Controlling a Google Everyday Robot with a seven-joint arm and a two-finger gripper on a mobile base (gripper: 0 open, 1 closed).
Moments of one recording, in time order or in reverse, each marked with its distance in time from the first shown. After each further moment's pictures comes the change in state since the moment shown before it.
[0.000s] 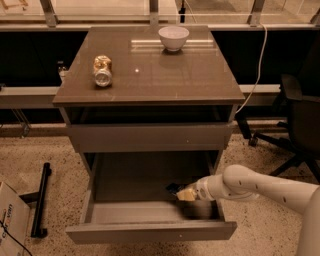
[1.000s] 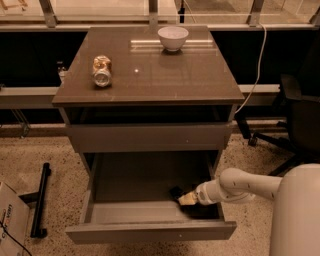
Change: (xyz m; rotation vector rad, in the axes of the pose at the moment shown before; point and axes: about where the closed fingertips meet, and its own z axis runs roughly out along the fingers) arm 0.044 -0.031 0.032 0.030 0.099 0.152
